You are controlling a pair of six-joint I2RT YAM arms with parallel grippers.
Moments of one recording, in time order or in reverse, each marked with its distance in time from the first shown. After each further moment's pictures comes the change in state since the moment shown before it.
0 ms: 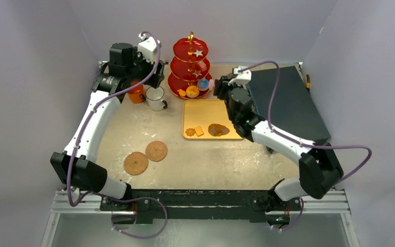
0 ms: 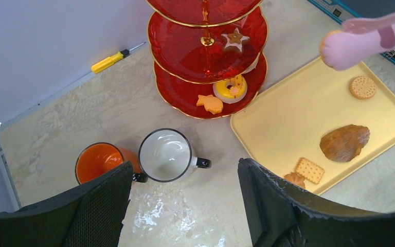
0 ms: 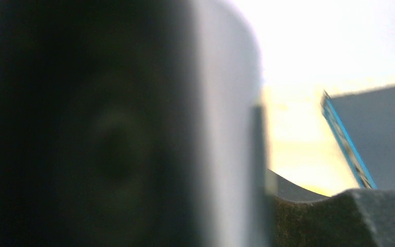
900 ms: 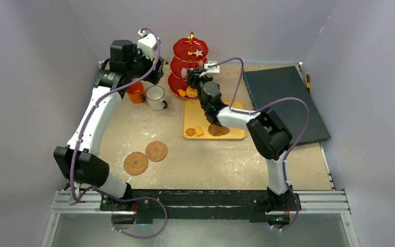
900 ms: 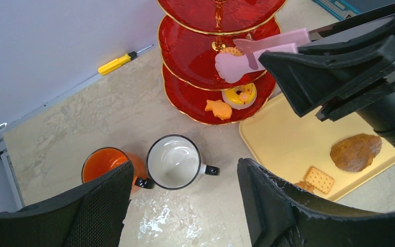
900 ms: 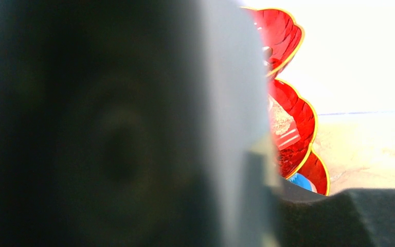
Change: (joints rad) left arm 0.019 0.054 0.038 0.025 -0.003 0.000; right arm 0.037 0.607 0.400 0.454 -0.090 -0.034
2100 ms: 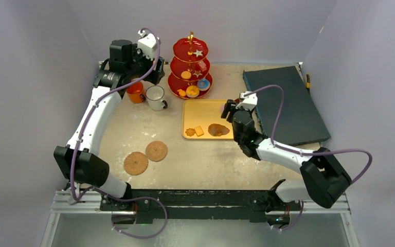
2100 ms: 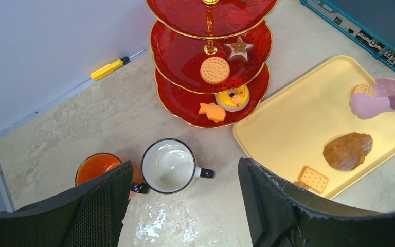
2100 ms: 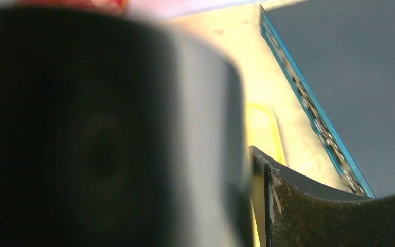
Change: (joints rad) left arm 0.006 0.001 -0.004 0.012 0.040 0.000; right arm -0.010 -0.664 -0.684 -0.301 0.220 0.064
